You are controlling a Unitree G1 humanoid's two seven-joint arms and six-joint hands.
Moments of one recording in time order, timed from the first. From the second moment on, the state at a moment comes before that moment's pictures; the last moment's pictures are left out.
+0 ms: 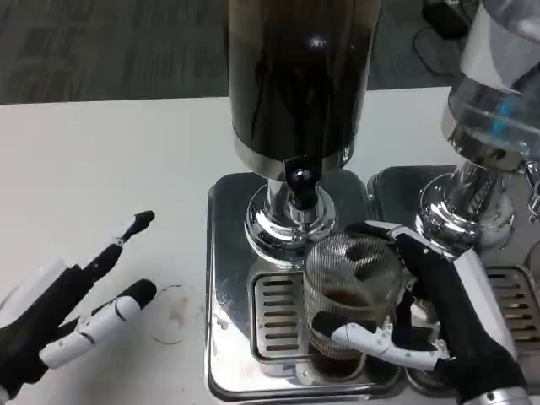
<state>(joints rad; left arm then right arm) 0.13 0.59 0.13 0.41 0.13 -0.78 -0.38 0.34 -0.16 0.19 -0.15 -0.41 -0.31 -0.12</state>
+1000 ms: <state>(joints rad) 0.32 0.79 0.19 0.25 0.31 -1.00 -0.28 0.59 -0.17 0.16 -0.53 -0.32 -0.26 0.02</state>
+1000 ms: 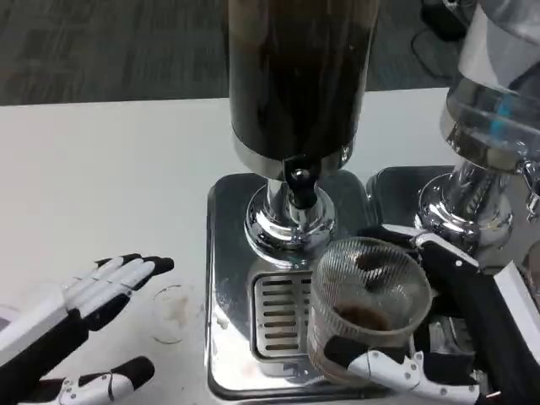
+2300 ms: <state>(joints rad) 0.47 0.72 0.25 -0.03 0.32 -0.82 -0.28 0.65 -0.21 0.06 -0.63 -0.25 -0.25 0.10</state>
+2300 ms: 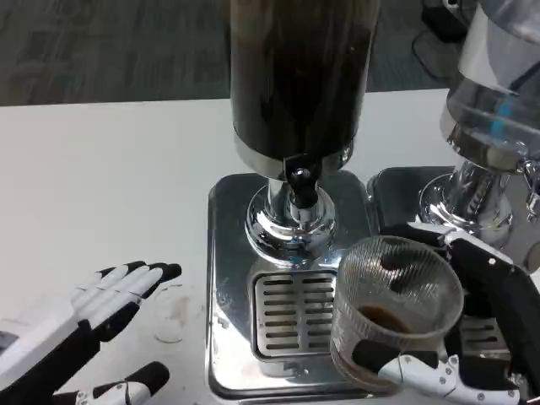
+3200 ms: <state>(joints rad) 0.45 0.71 0.24 -0.01 0.33 -0.81 -0.28 0.67 -0.20 0.05 -0.64 -0.24 -0.25 0.12</state>
